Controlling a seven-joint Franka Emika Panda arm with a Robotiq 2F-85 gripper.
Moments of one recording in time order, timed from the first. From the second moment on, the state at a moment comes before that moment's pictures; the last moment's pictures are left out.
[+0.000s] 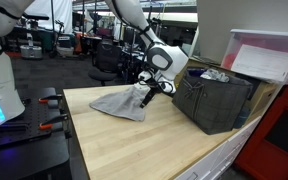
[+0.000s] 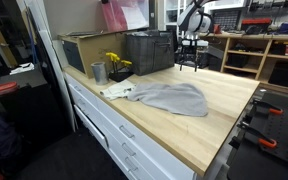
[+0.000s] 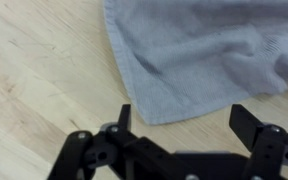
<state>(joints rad) -0.27 0.70 -0.15 -1.66 0.40 2.03 0.28</state>
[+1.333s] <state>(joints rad) -0.25 0.68 -0.13 -1.96 0.38 2.31 0.18</state>
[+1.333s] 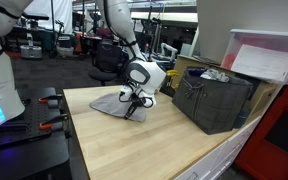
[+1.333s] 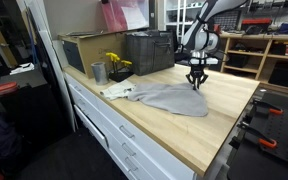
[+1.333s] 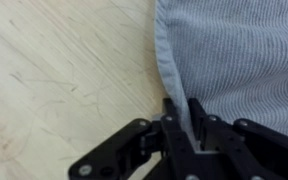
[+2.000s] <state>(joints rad) -0.17 0.49 -0.25 -2.05 0.04 2.35 0.18</state>
